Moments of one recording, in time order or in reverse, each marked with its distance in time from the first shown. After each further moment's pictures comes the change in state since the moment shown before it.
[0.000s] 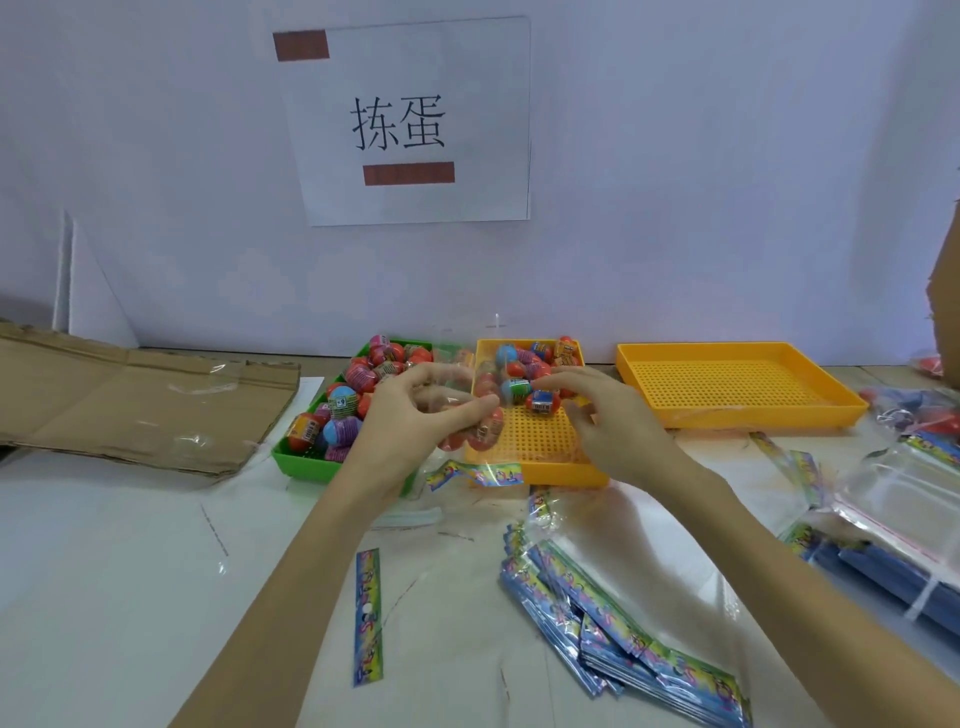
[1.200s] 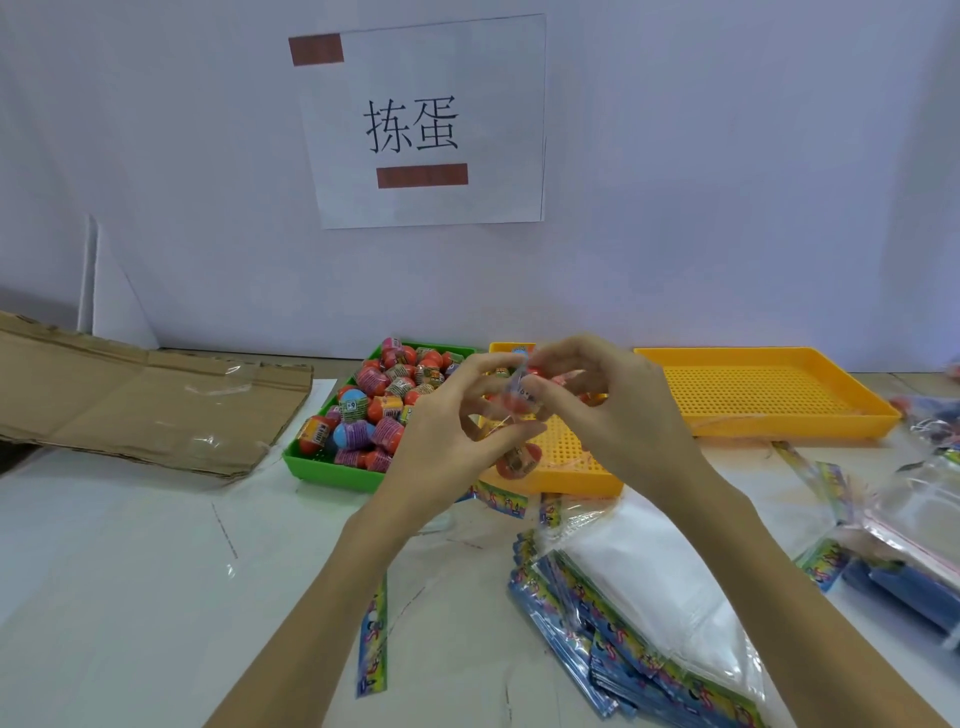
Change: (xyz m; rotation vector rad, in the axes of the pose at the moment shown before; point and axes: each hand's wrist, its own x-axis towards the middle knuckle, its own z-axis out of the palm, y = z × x) left_hand -0.010 0.001 0.022 0.294 -0.071 0.407; right_hand -0.003 -0.047 -0.015 0.317 0.216 -0.122
